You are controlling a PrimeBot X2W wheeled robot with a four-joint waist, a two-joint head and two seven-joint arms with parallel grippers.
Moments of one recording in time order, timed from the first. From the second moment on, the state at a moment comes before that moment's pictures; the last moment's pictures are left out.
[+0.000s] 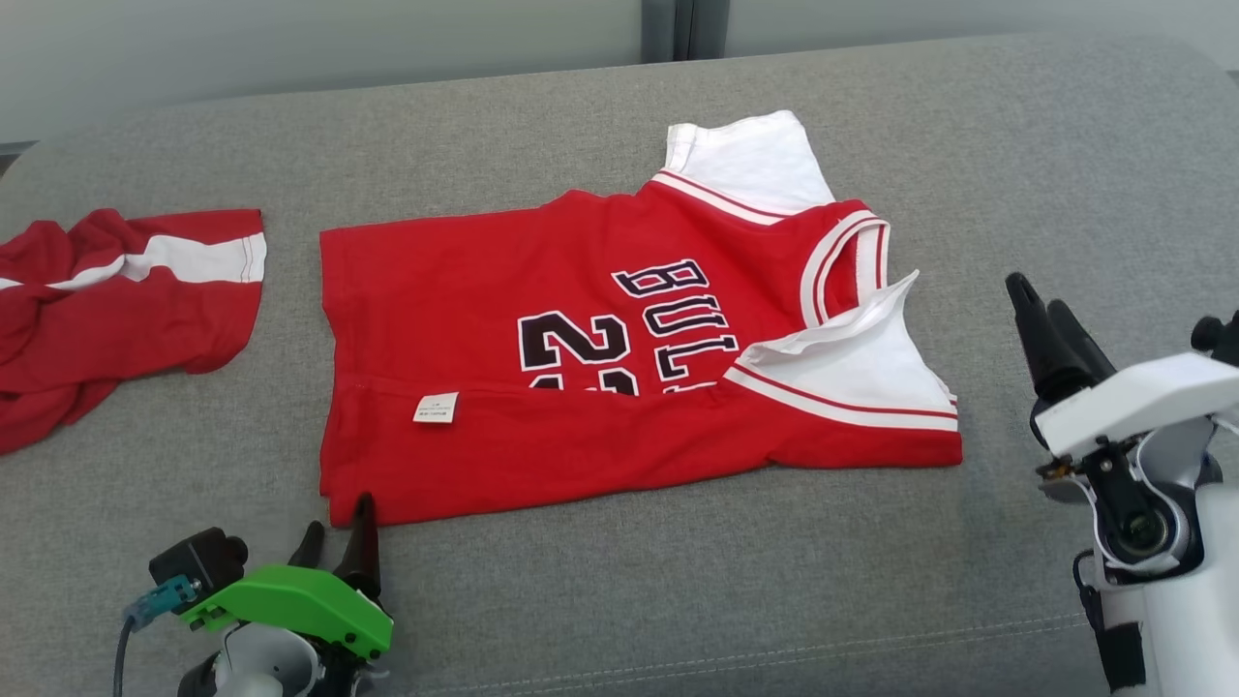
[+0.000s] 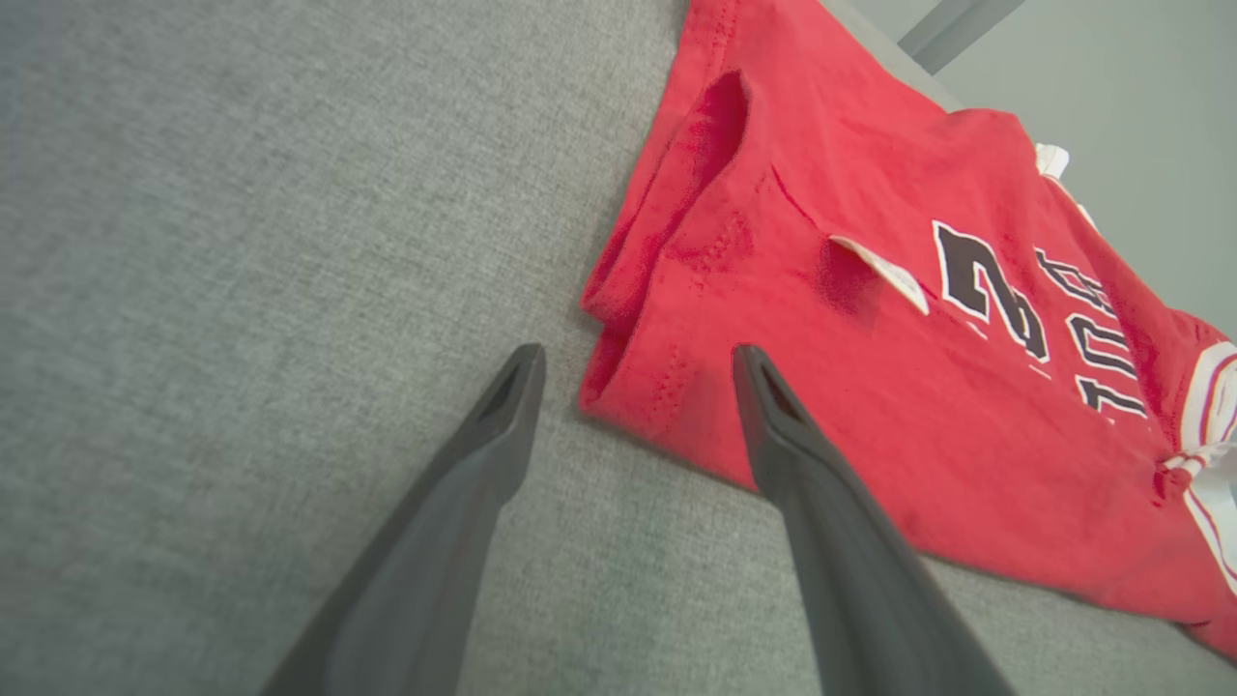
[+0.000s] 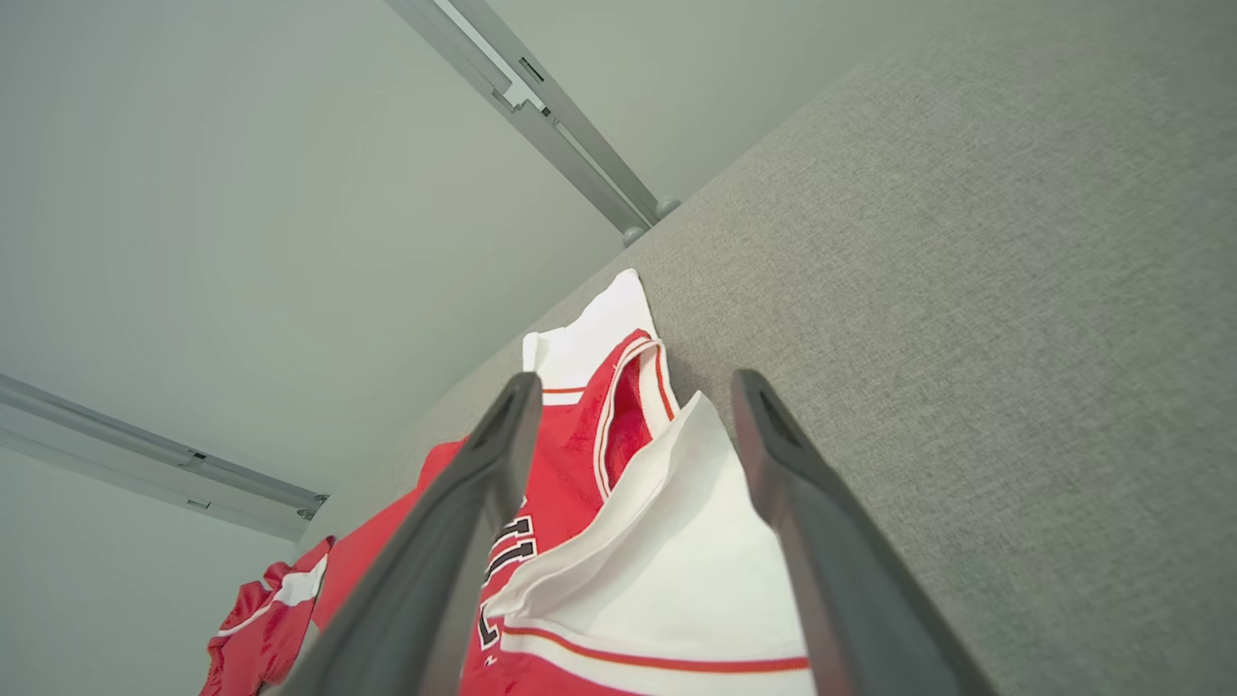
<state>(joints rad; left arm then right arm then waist) -0.20 0.19 -0.26 0.52 -0.92 0.03 -0.09 -0.33 -0.08 -0.20 0.22 0.75 0.13 0.25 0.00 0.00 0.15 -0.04</state>
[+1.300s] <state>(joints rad) -0.27 0.10 -0.20 0.59 -1.07 -0.06 -0.11 -0.30 -0.05 -0.04 0.60 0.86 0.13 0.08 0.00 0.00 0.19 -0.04</state>
